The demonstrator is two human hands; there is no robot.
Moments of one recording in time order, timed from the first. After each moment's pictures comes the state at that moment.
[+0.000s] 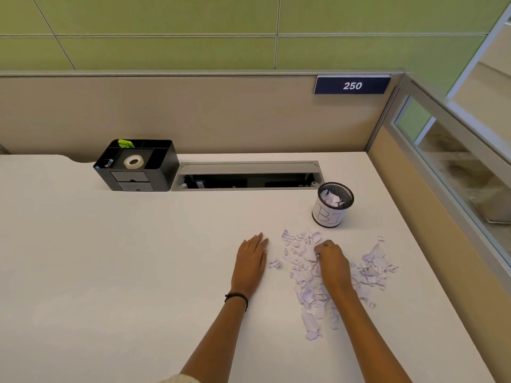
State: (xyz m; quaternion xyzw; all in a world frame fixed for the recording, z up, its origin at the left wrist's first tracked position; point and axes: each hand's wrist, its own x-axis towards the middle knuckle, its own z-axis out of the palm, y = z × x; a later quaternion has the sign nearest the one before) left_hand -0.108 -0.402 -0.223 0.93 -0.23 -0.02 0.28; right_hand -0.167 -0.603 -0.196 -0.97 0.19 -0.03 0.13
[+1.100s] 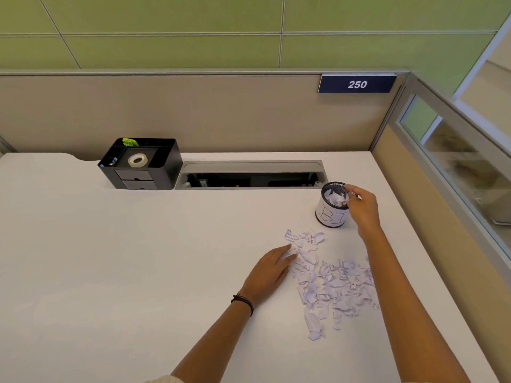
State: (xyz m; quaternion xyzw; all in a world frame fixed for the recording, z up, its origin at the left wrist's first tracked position) left_hand -0.124 -0.414 -0.232 0.86 -0.44 0.03 0.27; right_hand -0.095 -0.664 -0.104 -0.77 0.29 -0.19 0.53
